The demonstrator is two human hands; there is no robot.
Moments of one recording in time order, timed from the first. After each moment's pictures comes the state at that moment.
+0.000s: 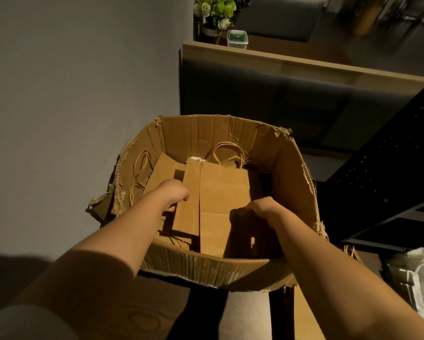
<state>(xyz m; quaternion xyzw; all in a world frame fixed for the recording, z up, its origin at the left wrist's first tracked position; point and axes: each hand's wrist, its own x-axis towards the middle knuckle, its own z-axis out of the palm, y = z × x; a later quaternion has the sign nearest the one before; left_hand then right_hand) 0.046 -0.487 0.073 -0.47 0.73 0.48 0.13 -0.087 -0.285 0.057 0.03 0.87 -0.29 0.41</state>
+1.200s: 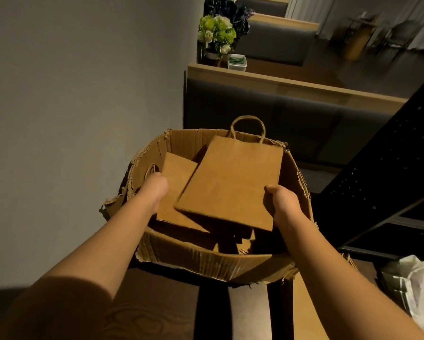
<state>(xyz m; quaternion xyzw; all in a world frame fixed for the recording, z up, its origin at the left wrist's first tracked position) 0.083 -0.501 0.123 -0.51 0.61 0.60 -0.07 -0.050 -0.274 0.145 0.14 0.70 -0.64 0.28</state>
